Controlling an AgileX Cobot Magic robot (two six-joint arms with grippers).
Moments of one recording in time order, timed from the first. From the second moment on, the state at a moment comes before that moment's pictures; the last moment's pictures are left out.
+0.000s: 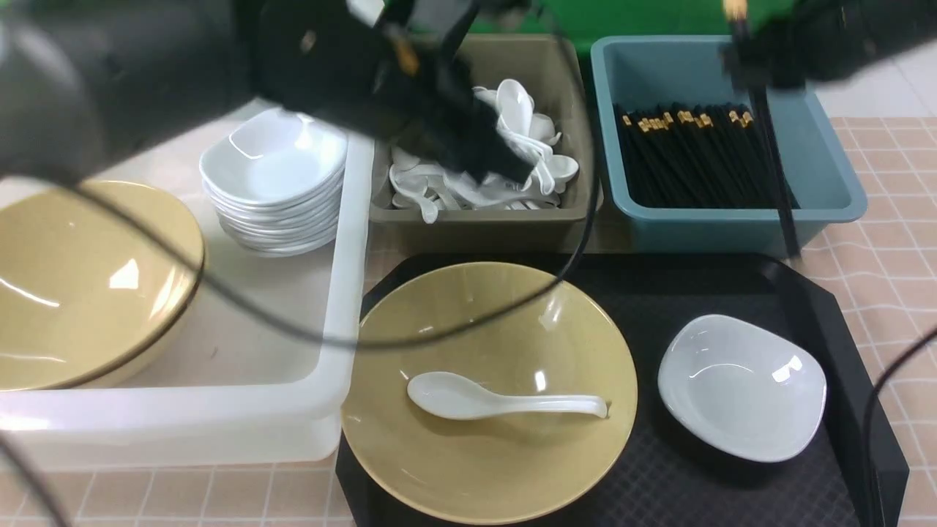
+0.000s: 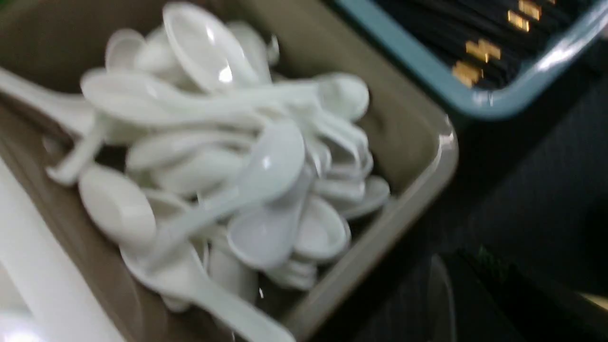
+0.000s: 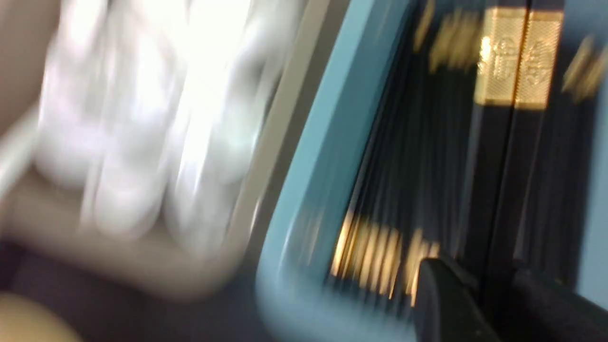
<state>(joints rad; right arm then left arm) 0.17 1.70 -1.58 0.13 0.69 -0.10 -0.57 1.66 -1.46 -0.07 0.57 0.25</state>
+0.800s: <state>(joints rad) 0.10 2.16 -2.19 0.18 1.10 -0.21 -0.57 1.35 -1.32 0.01 0.59 0.27</state>
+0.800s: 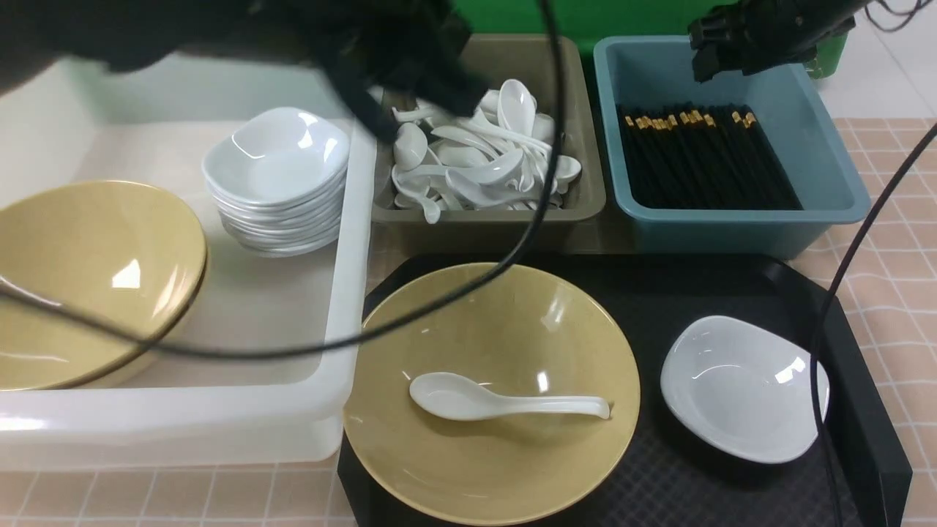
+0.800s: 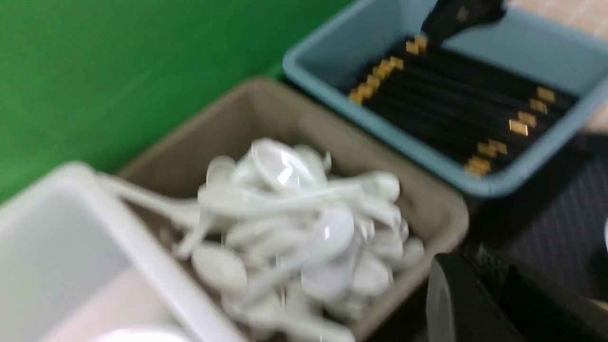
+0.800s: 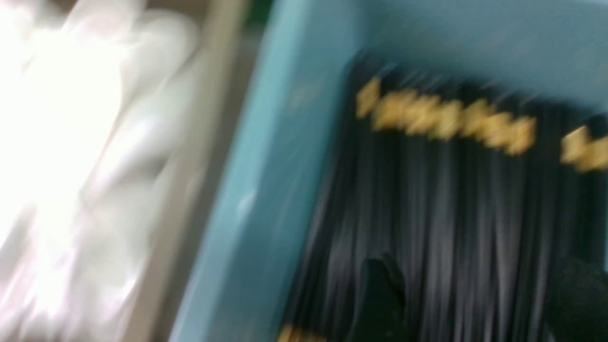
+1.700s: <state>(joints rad) 0.69 1.89 -1.54 0.22 1.22 -0.81 -0.35 0.99 -0.87 -0.28 0.75 0.45</state>
